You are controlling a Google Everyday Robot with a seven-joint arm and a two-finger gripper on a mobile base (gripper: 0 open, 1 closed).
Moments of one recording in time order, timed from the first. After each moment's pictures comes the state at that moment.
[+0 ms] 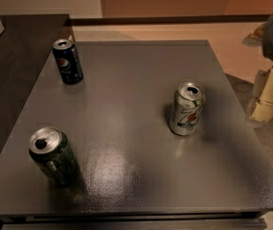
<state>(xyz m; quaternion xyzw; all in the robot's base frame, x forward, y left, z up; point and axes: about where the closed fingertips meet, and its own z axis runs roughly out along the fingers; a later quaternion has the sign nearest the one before) 0.438 -0.217 0.976 -0.60 0.78 -0.03 0.16</state>
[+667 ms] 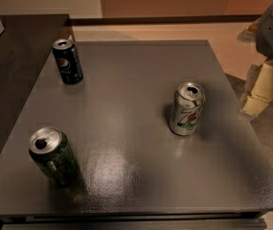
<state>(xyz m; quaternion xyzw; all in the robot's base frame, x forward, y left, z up) 0.451 -0.209 0.977 -0.60 0.78 -0.03 0.18</state>
